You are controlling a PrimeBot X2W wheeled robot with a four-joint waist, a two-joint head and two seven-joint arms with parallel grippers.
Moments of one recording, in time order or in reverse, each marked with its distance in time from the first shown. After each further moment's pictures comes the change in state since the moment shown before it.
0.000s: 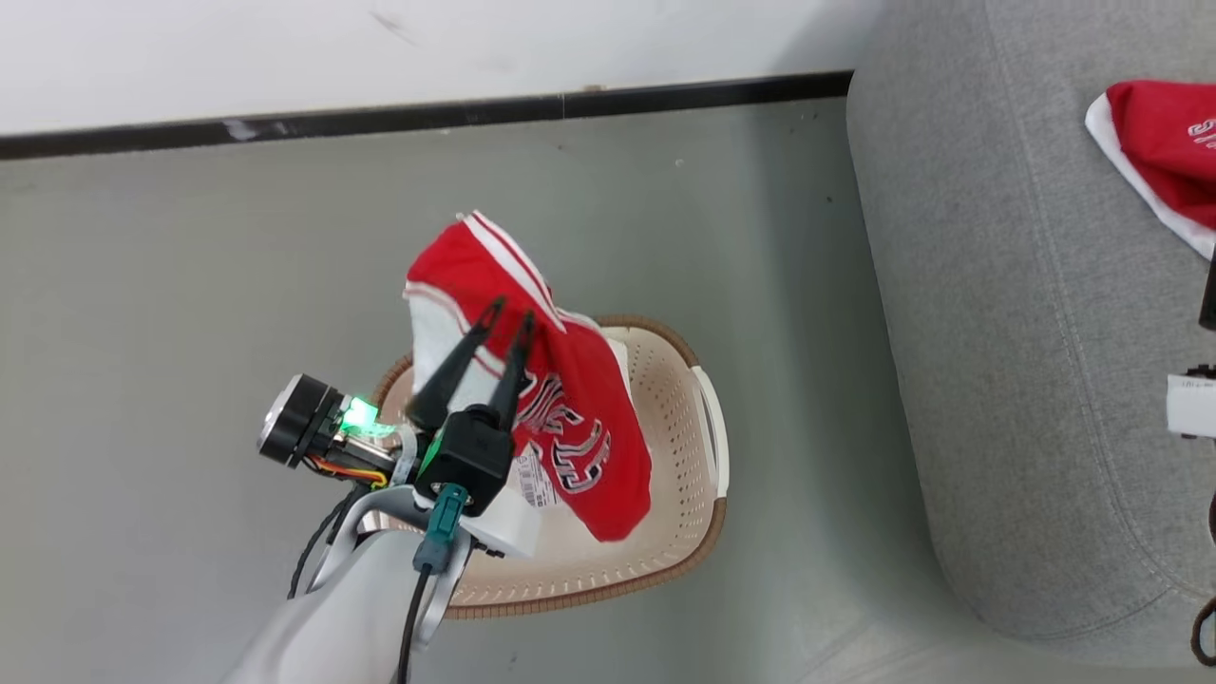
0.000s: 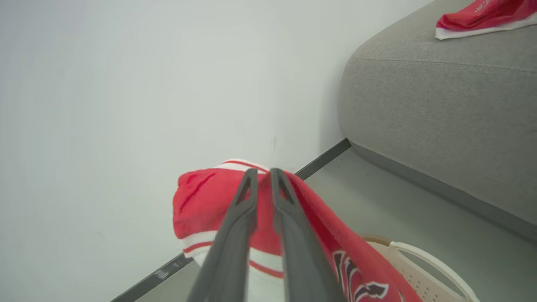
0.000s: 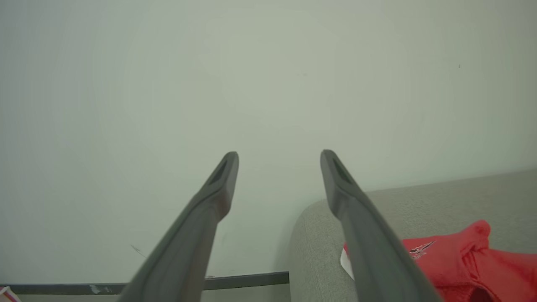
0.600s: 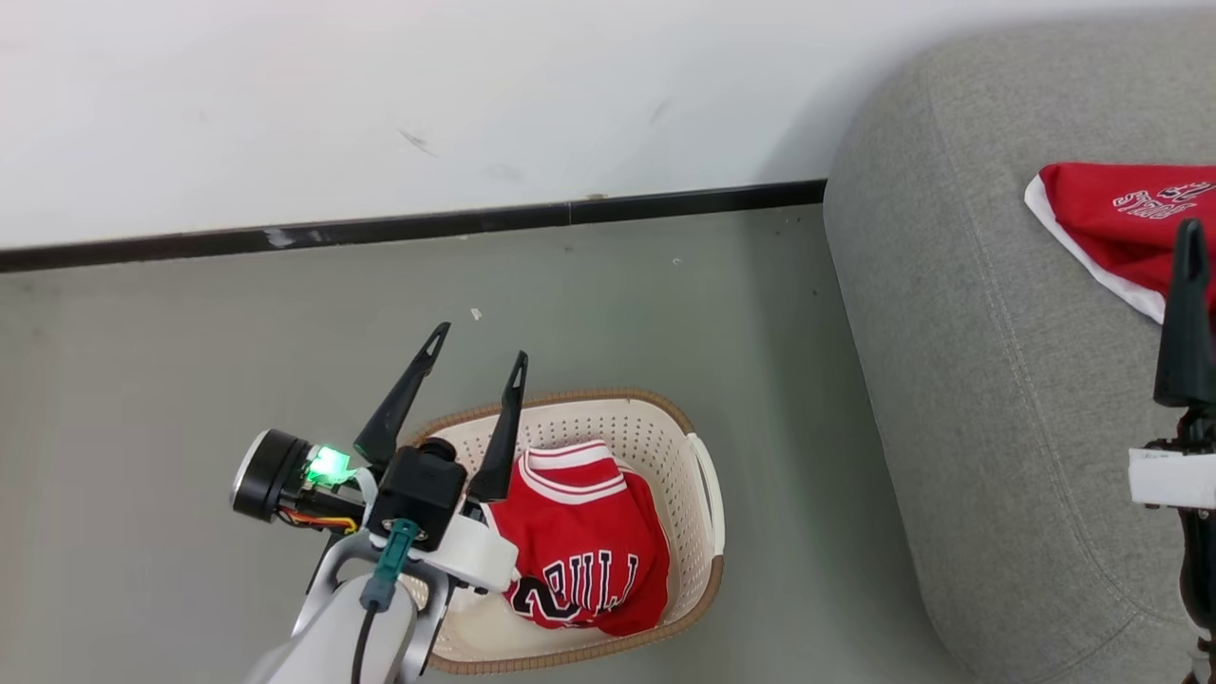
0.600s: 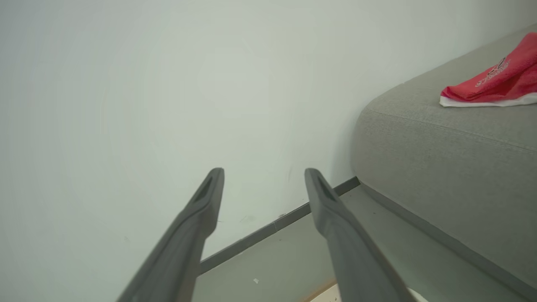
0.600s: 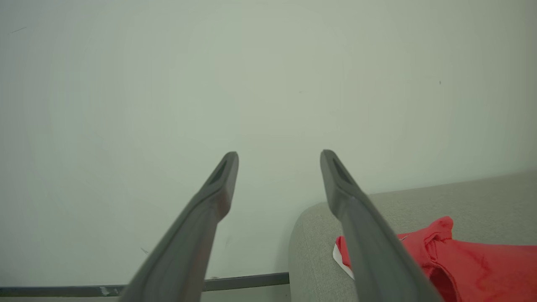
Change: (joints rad) left arm 0.112 0.013 0.054 -0.093 -0.087 -0.003 0.000; right arm 0.109 0.016 0.012 0.004 -0.020 0.000 0.000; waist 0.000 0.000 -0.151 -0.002
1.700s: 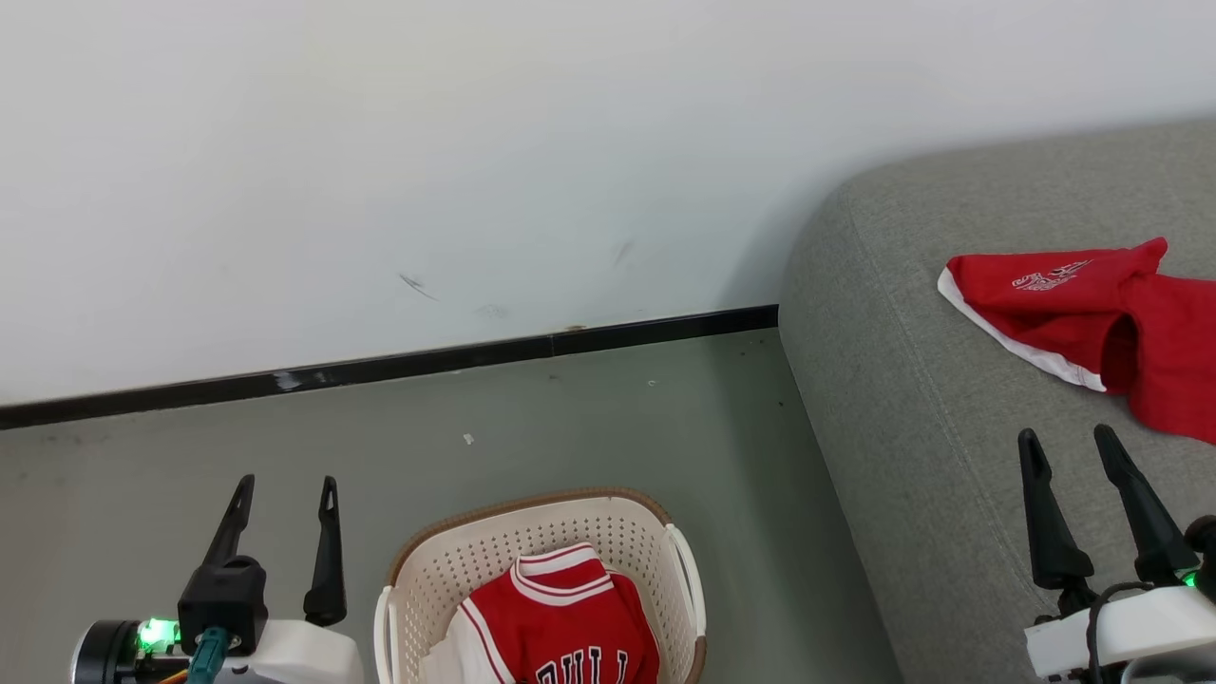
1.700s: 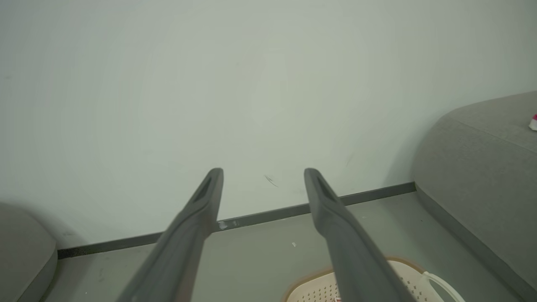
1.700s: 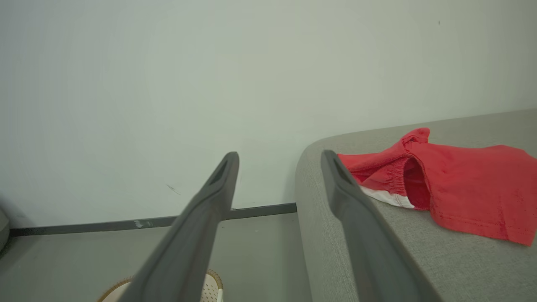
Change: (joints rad) left arm 0.284 0.086 0.231 -0.034 -0.197 0.049 0.006; right arm 0.243 0.033 0.114 0.079 -0.037 0.000 0.034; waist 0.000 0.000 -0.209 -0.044
